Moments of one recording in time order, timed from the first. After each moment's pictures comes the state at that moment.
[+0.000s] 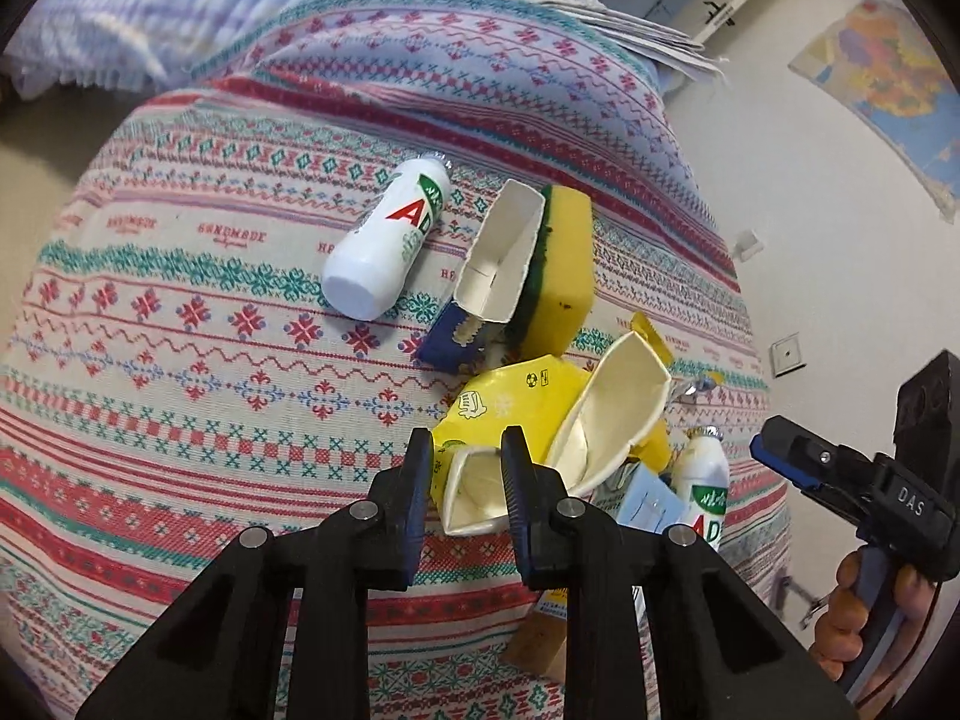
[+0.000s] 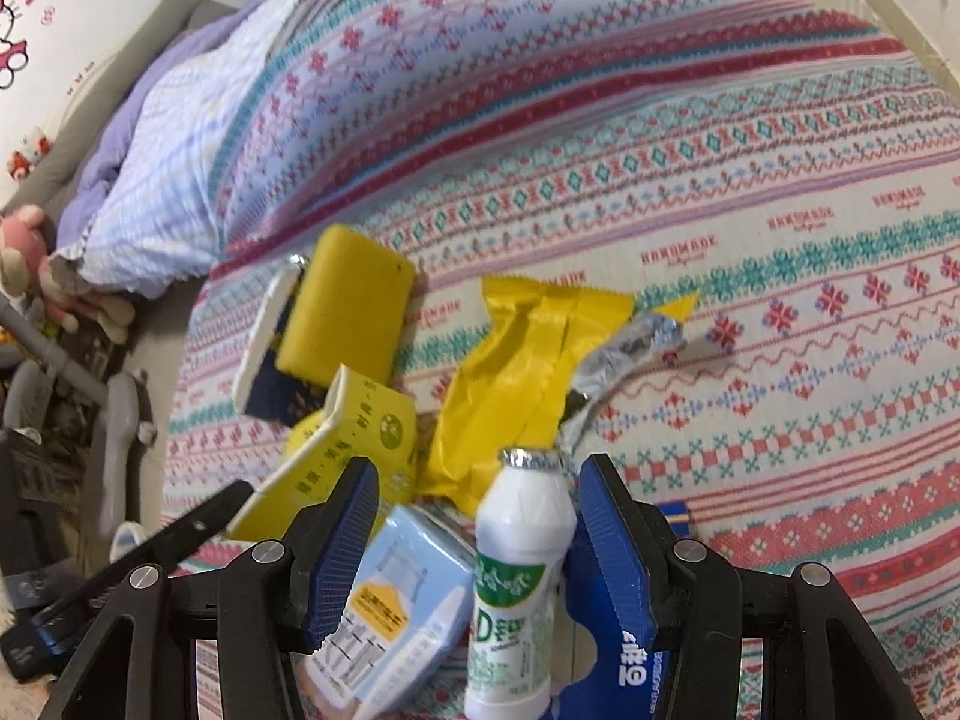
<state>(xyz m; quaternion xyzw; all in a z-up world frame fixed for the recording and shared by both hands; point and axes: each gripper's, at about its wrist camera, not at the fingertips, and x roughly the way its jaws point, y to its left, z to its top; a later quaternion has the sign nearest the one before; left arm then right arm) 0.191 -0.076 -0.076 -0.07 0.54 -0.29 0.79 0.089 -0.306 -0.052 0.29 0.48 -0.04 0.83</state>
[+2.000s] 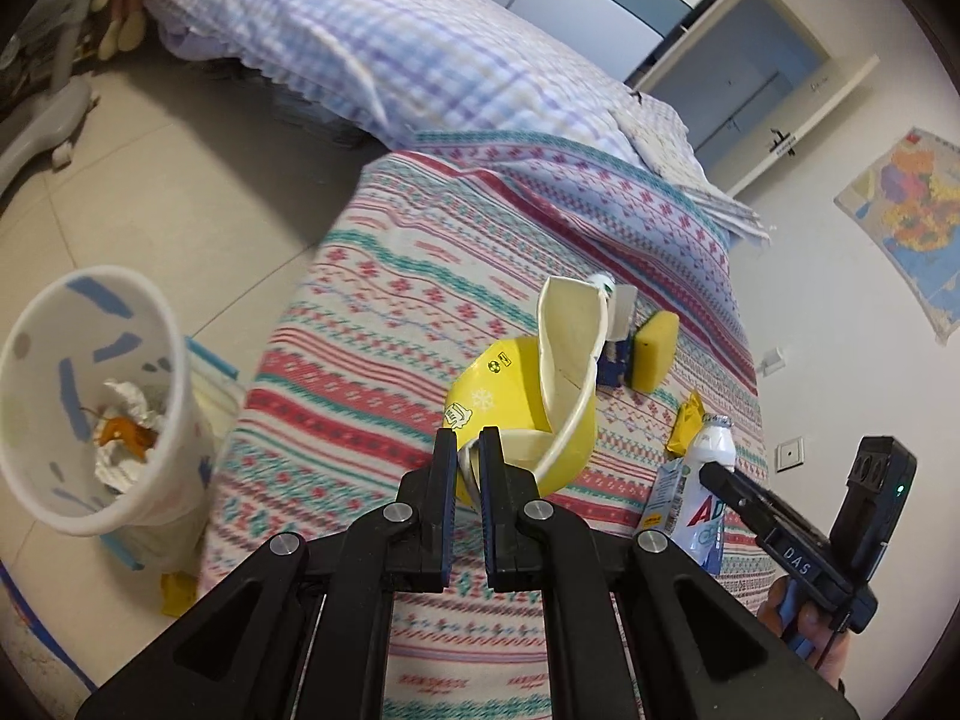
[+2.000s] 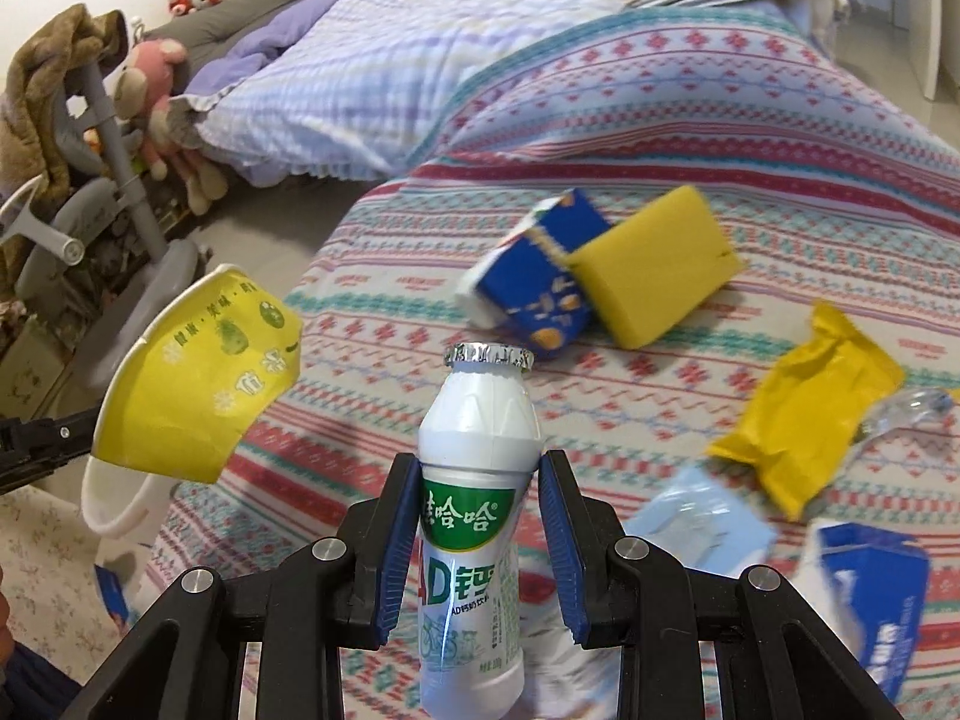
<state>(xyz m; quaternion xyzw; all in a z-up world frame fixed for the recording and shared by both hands) 0.139 0.131 -0.036 -0.18 0.49 -0.19 0.83 0.091 -0.148 -0.042 0.12 0.43 0.08 0.89</state>
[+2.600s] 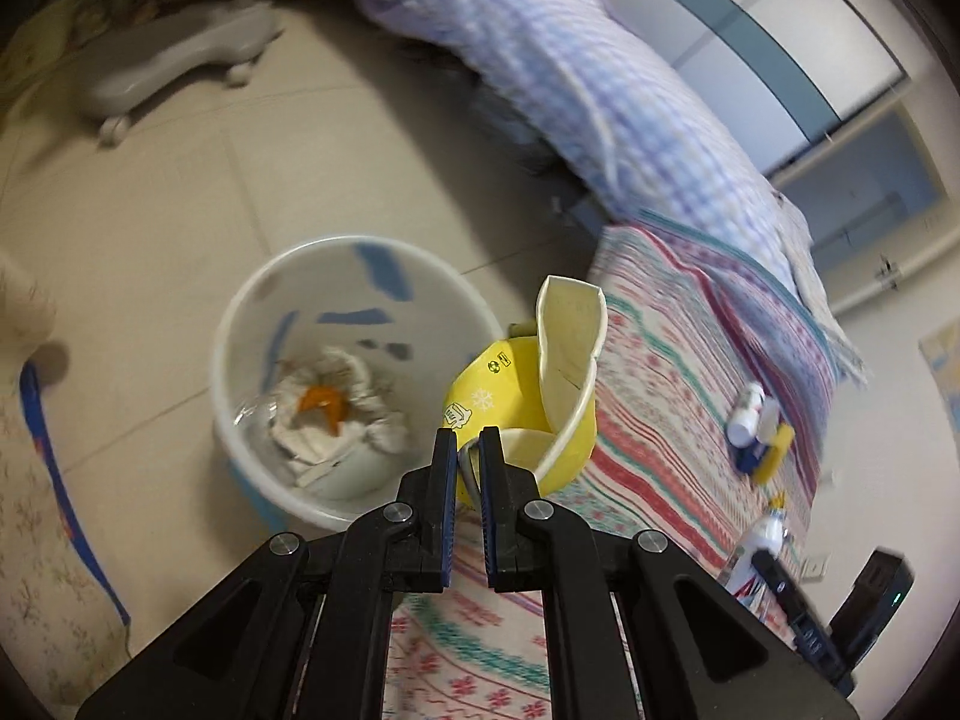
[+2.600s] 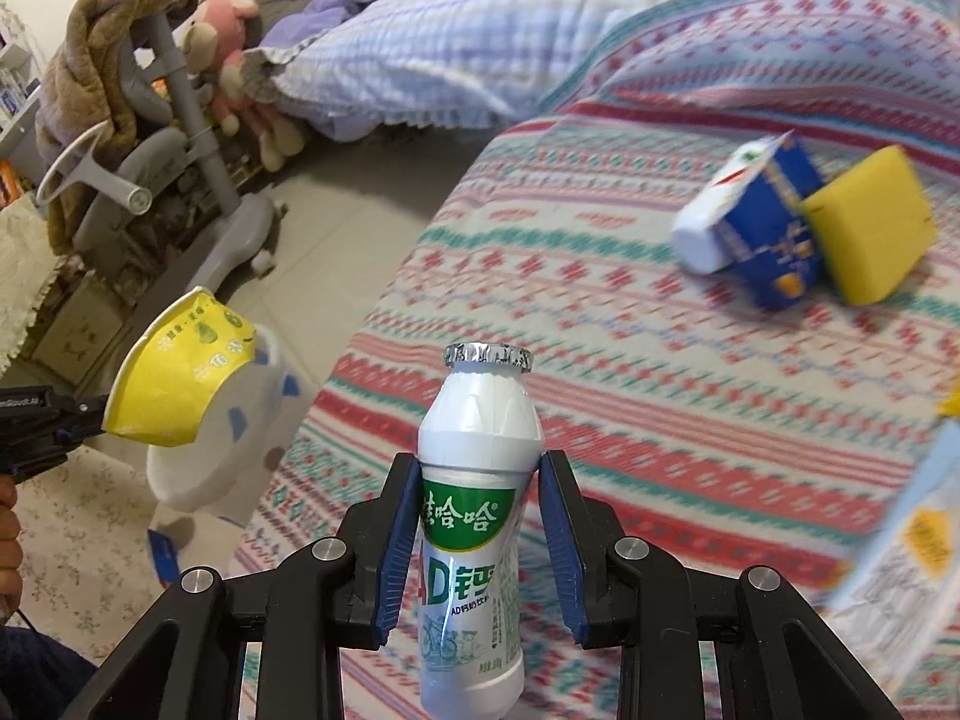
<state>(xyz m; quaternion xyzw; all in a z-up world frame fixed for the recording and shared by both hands) 0.136 0.308 -0.072 -0.27 0.51 -0.03 0.81 0.107 -0.057 -0.068 0.12 0.45 0.15 0.87</state>
